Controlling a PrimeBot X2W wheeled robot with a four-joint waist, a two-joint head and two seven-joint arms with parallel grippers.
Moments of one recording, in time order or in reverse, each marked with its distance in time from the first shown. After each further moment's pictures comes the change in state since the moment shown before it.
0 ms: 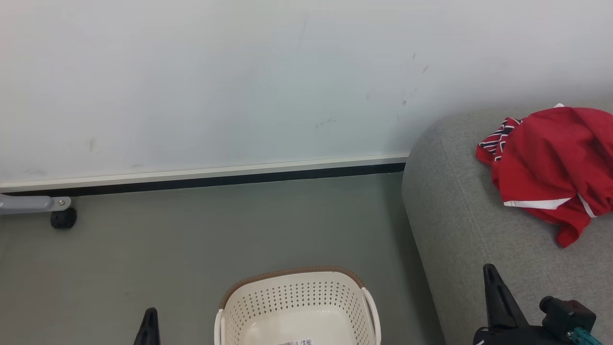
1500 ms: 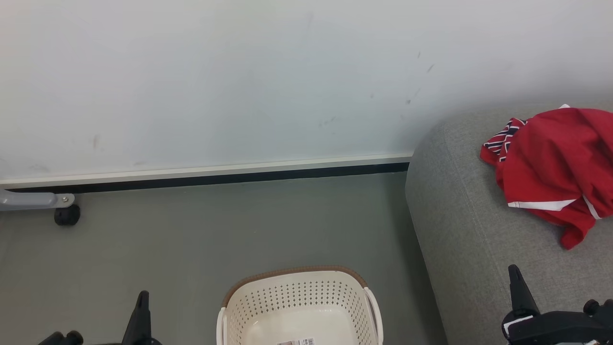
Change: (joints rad) left arm -0.102 -0.040 0.109 0.073 -0.537 -0.101 0.161; right arm -0.031 0.069 -0.192 0.054 0.533 0.105 0.160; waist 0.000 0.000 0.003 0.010
